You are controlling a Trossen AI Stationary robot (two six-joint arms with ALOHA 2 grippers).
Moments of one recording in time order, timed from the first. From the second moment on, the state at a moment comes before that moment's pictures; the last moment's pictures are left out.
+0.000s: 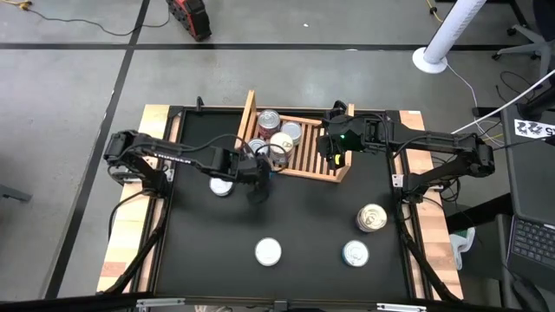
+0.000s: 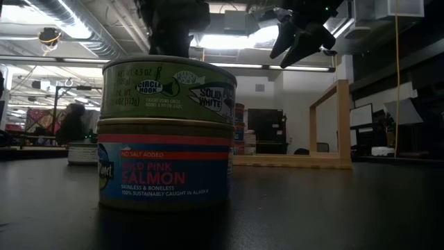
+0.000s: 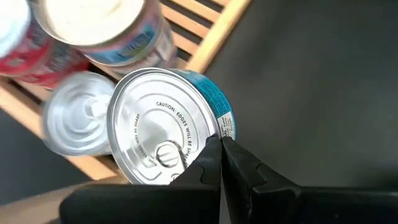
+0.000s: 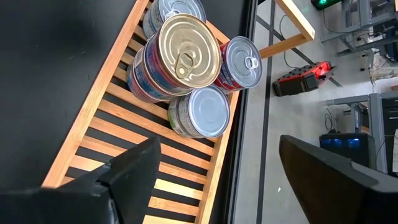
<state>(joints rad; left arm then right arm) -0.06 1.60 1.29 -0.80 -0.34 -0.41 -0.18 1.33 1.23 -0.68 0.29 -0.68</state>
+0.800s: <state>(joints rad) 0.17 1.60 1.30 -0.83 -0.37 -0.23 -0.18 1.33 1.23 -0.68 0.29 -0.68</state>
